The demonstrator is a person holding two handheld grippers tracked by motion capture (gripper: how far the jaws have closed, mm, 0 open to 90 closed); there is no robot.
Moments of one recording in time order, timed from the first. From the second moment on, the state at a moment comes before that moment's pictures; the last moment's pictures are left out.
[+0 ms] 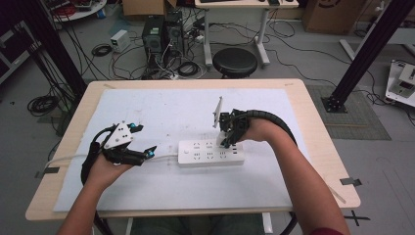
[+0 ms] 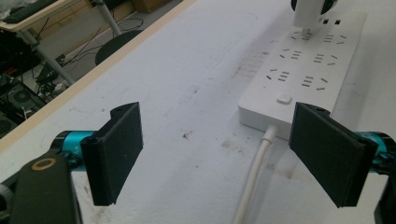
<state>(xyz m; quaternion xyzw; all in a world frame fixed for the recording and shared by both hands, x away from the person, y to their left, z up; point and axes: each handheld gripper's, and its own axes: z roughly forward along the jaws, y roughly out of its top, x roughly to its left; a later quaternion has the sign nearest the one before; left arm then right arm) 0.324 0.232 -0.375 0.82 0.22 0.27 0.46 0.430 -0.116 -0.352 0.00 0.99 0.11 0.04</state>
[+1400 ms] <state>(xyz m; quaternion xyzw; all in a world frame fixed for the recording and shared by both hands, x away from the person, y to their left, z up) 0.327 0.232 -0.371 0.82 0.23 0.27 0.45 0.438 -0.122 -0.344 0.08 0.97 0.21 0.03</state>
